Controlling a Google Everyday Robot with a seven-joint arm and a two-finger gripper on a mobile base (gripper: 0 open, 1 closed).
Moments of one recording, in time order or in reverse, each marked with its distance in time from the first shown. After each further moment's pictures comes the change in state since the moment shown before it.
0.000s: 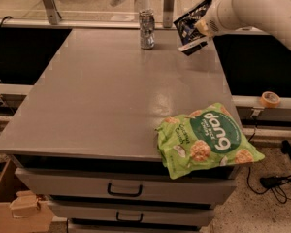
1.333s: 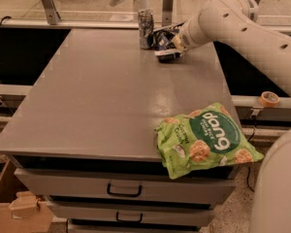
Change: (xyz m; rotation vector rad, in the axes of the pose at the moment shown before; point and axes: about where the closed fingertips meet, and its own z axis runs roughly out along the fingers) arm -0.001 0.060 0.097 -0.121 0.014 0.137
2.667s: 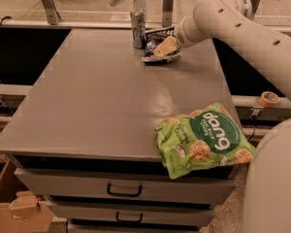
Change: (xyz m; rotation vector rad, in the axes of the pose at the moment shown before) arm -0.009 0.010 0.007 -0.045 0.012 0.000
